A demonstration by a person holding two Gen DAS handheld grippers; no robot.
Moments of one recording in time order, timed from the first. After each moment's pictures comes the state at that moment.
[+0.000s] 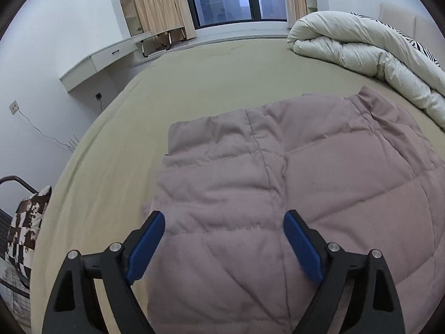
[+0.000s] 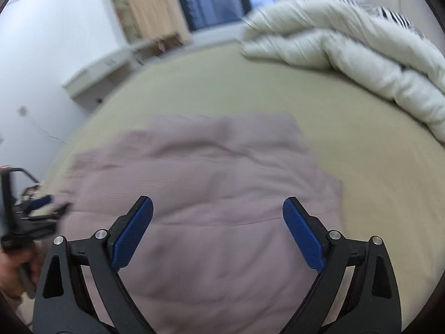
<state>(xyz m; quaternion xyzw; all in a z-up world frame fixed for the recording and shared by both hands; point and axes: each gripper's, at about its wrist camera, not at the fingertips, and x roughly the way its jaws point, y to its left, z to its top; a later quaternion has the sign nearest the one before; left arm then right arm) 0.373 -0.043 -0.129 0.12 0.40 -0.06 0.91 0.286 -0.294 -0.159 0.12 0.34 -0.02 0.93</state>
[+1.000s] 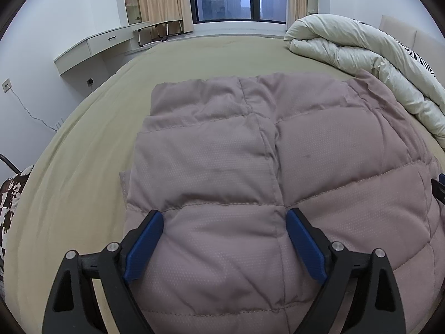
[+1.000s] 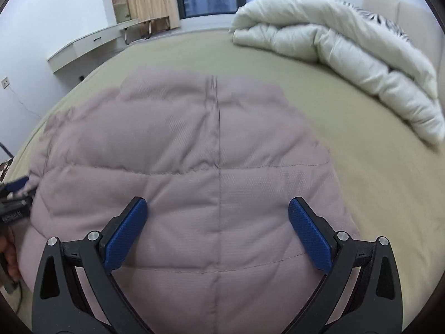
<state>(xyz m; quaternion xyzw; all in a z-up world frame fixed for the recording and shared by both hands) 0.366 -0.026 -0.161 0.07 0.41 -0.09 0.90 0.283 -0.293 -0.222 0.07 0.39 -0.08 0.92</state>
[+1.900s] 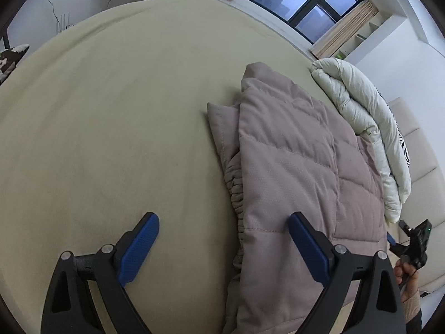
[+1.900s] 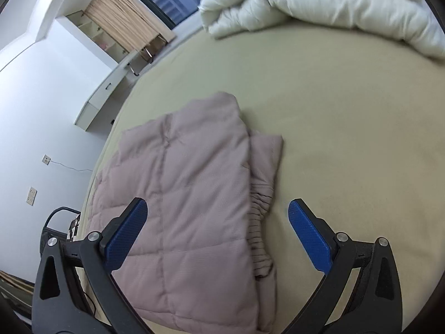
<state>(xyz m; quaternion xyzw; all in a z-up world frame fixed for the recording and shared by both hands) 0.354 0.122 -0.165 -0.20 0.50 -0.14 0.83 0.259 -0.456 -0.208 0.31 0.39 0.00 0.86</state>
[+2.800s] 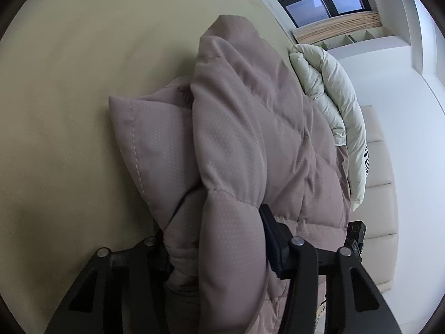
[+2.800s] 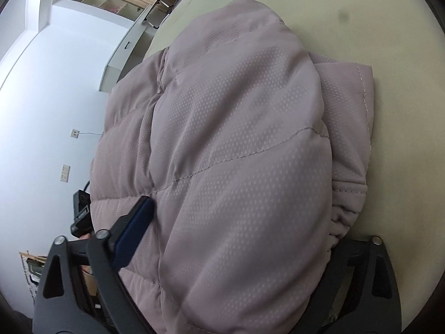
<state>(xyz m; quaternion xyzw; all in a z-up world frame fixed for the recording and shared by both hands) 0.441 0.068 -0.204 -0.31 0.56 -0.25 0.72 0.370 -0.431 -0.304 0.36 0.49 0.13 0.79</state>
